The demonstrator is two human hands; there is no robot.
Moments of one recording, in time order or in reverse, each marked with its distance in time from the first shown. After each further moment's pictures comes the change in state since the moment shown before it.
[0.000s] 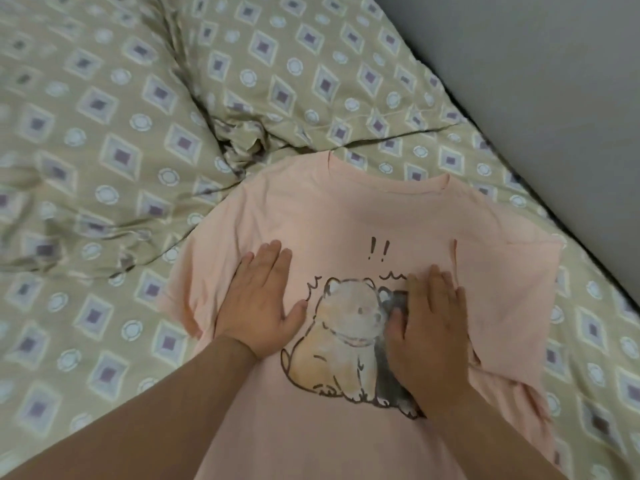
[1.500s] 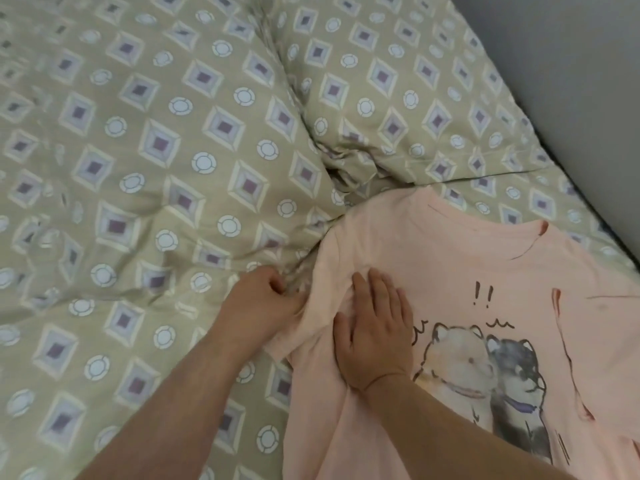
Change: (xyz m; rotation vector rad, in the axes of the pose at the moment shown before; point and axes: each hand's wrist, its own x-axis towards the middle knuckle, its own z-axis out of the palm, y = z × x) left_hand 0.012 -0.129 -0.096 -0.641 -0.200 -0.677; right_hand 0.020 -0.197 0.080 -0.050 -0.057 -0.130
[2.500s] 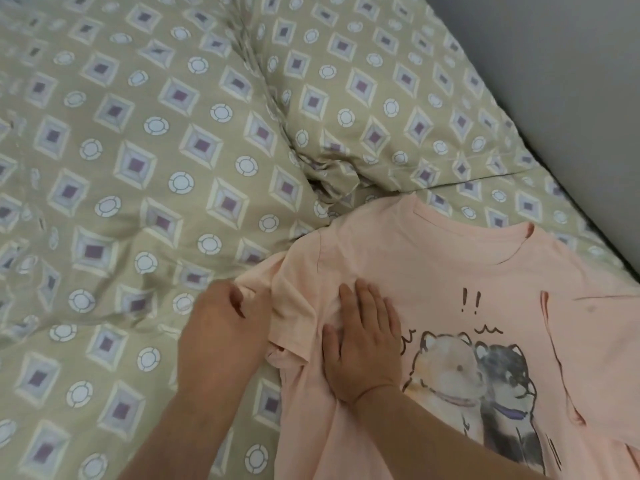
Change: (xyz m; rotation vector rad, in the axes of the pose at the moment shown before) left_hand -0.027 -0.005 0.004 -0.057 0.418 0.062; right_hand 0.003 0.004 0.001 -0.002 -0.039 0.005
